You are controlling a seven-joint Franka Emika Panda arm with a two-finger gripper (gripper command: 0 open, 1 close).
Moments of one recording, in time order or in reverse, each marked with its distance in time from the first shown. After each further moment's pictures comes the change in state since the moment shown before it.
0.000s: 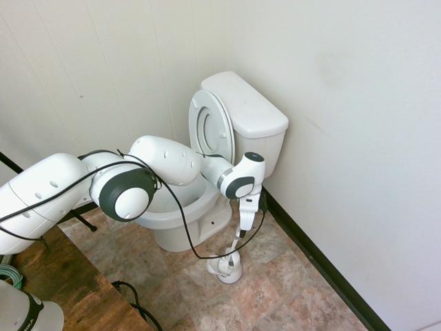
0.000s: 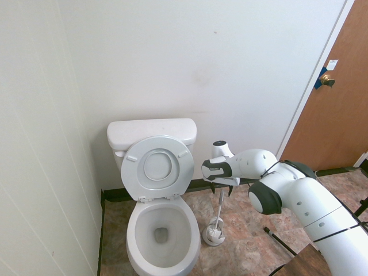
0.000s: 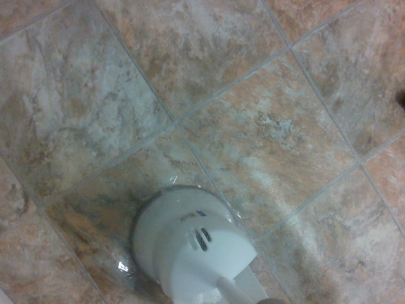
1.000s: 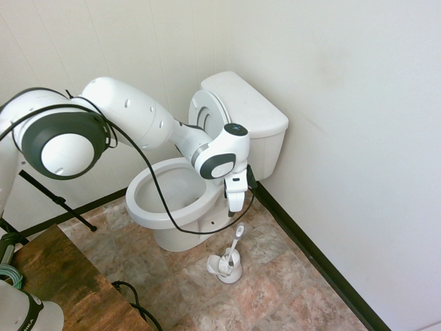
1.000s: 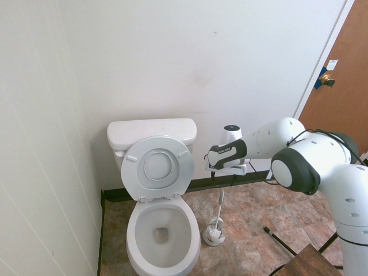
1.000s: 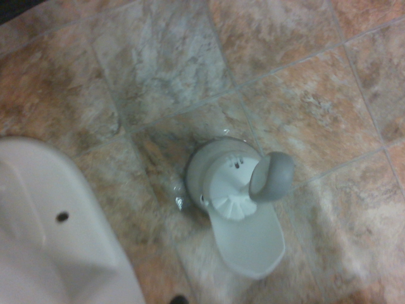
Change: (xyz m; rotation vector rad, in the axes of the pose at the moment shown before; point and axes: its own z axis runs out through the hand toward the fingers) arm -0.009 0.070 -0.118 0.130 -0.056 -0.134
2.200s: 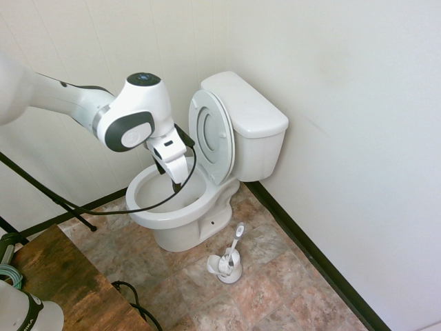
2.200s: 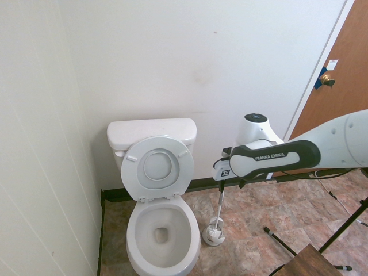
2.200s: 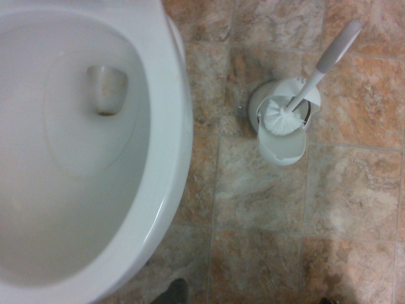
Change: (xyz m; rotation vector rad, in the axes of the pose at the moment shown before) arm -0.096 0.181 -0.188 0.125 -0.021 -0.530
